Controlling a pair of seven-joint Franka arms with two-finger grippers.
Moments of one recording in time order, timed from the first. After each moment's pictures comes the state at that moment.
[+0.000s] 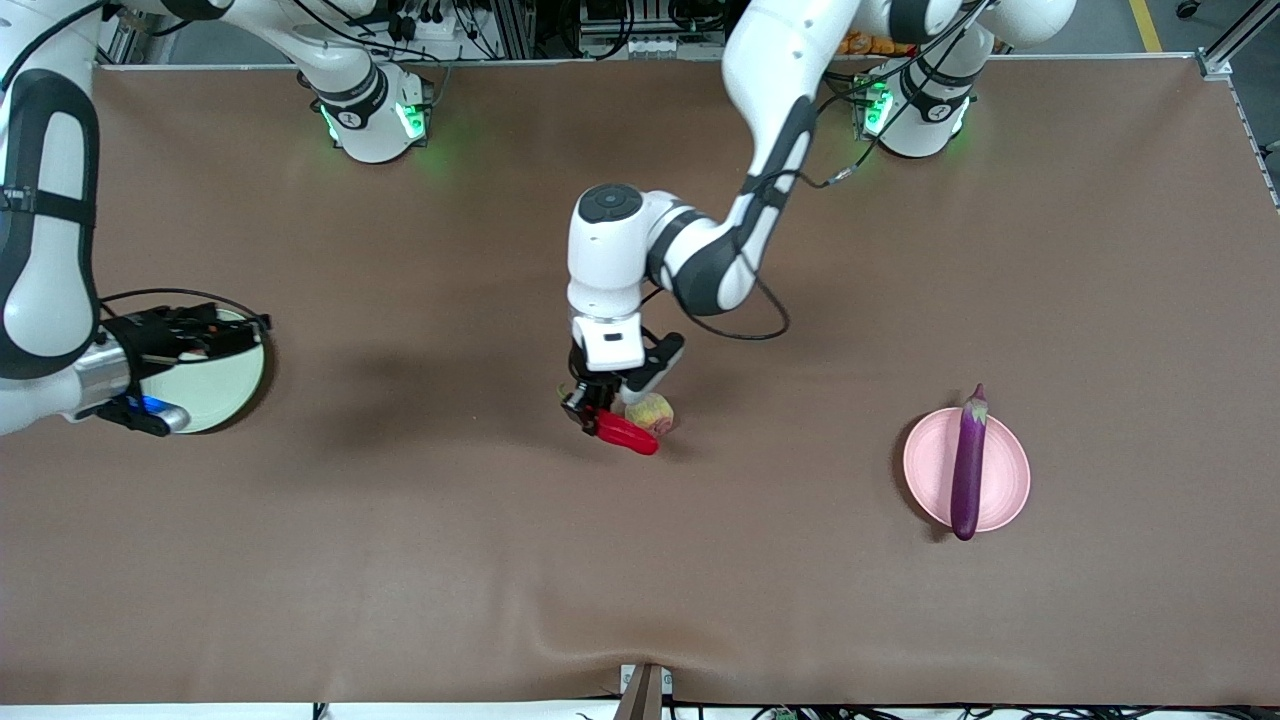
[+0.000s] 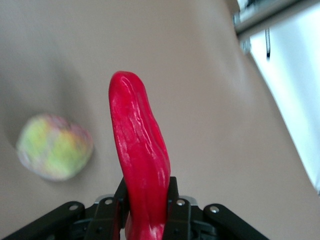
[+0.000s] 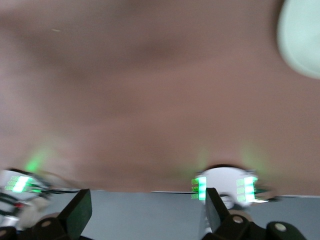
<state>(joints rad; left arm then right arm) -1.04 0.86 0.36 -1.22 -0.01 2.43 -1.87 0.10 0.53 -0.28 -1.35 0.43 1.14 0.15</state>
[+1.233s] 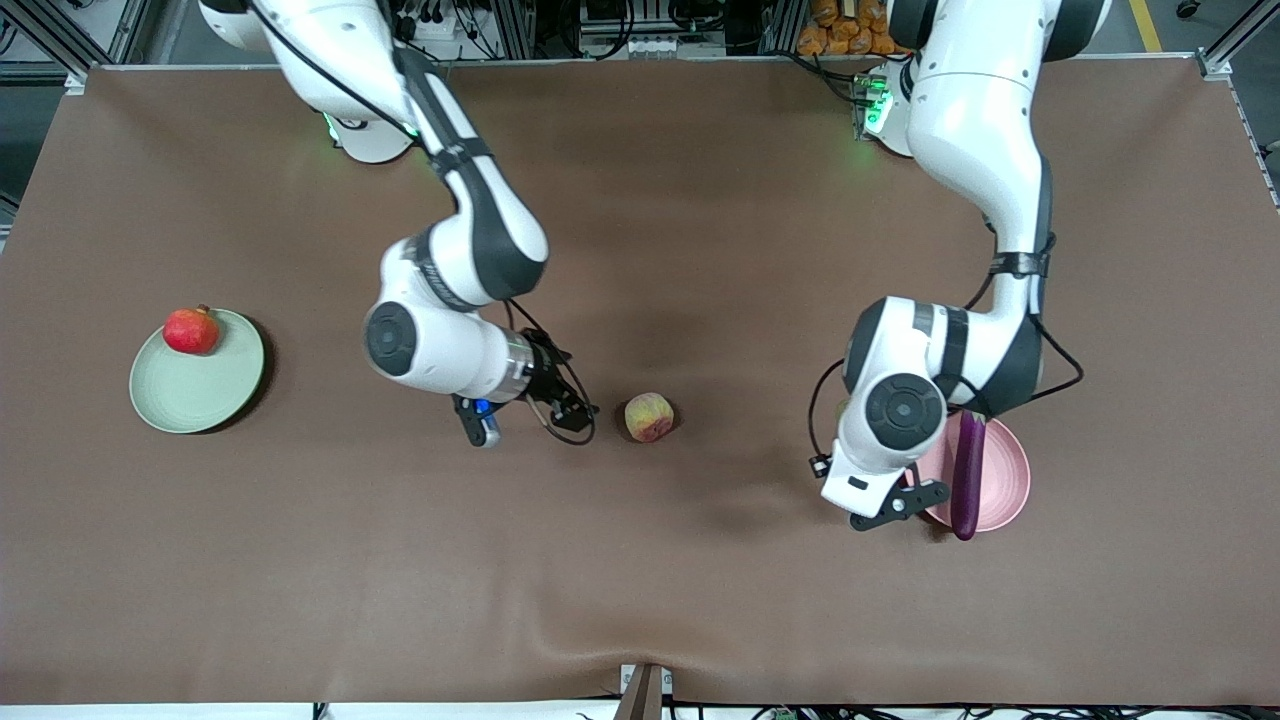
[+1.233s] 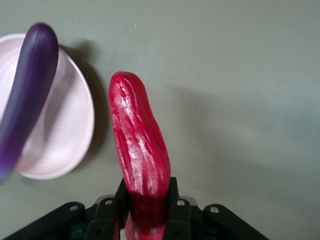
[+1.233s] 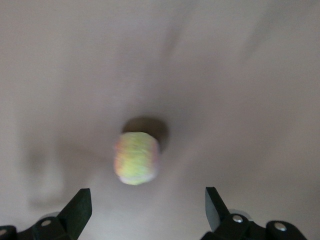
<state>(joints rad) -0.57 0.79 0.32 -1.28 -0.11 1.93 -0.50 0.75 0.64 -0.27 -1.51 0.72 2.19 1.28</state>
